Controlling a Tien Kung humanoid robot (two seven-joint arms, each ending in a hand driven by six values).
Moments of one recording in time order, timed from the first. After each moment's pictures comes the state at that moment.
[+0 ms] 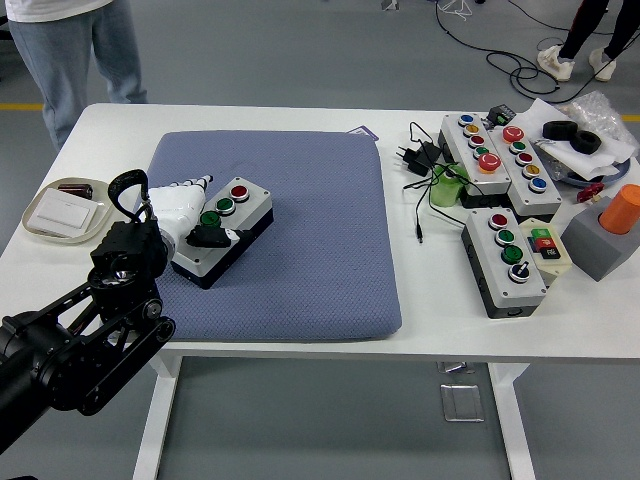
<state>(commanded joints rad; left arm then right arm) -0.57 0.20 -0.92 -1.25 2.21 -0.16 0.65 0.06 -0.16 0.74 0.18 -0.62 -0.30 -0.14</state>
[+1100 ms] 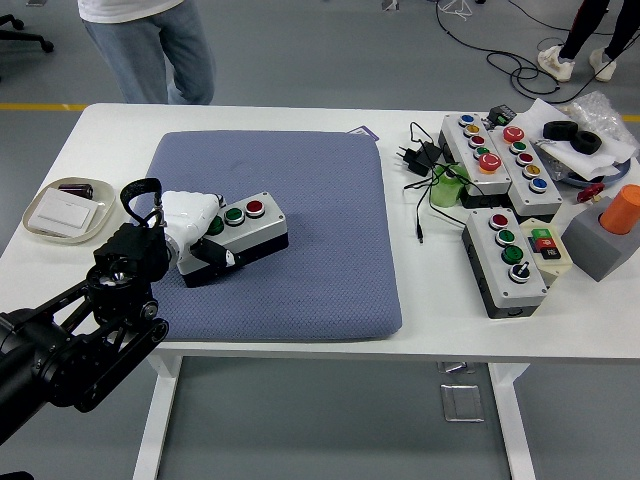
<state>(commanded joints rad) -0.58 0.23 -0.89 -1.20 2.27 -0.14 0.38 0.06 -0.16 0.74 0.18 -0.62 -0.30 -0.15</state>
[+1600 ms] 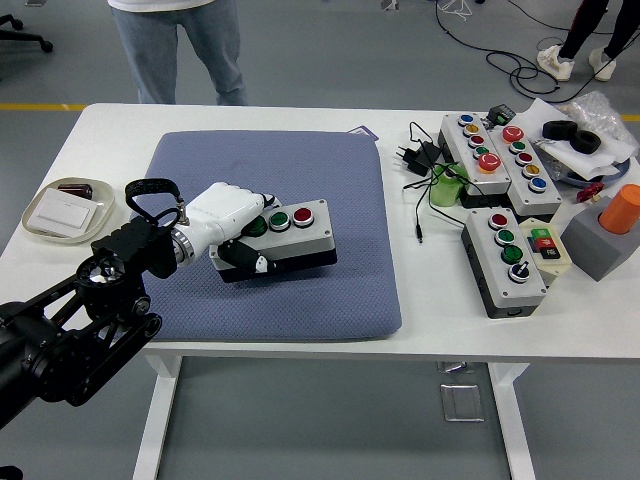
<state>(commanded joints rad) -0.61 0.26 -0.86 -1.21 2.27 -0.07 0.01 0.06 -0.16 0.74 0.18 -0.62 -0.30 -0.15</state>
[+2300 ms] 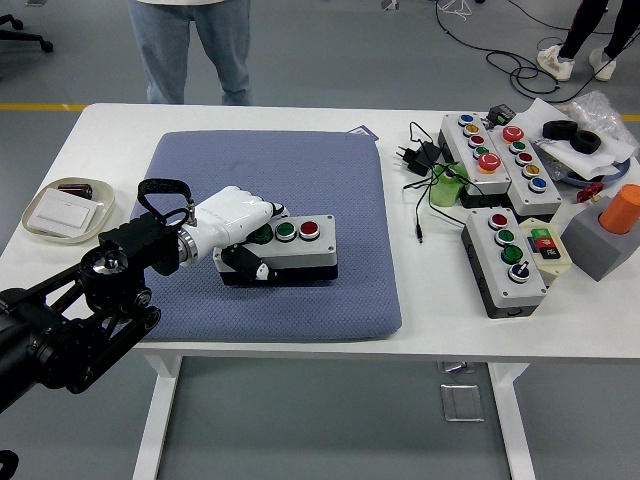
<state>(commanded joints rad) -0.67 0.28 -0.79 -1.13 2.27 -0.07 -0.06 0.07 -0.16 0.73 0.18 -0.61 -0.30 -0.14</state>
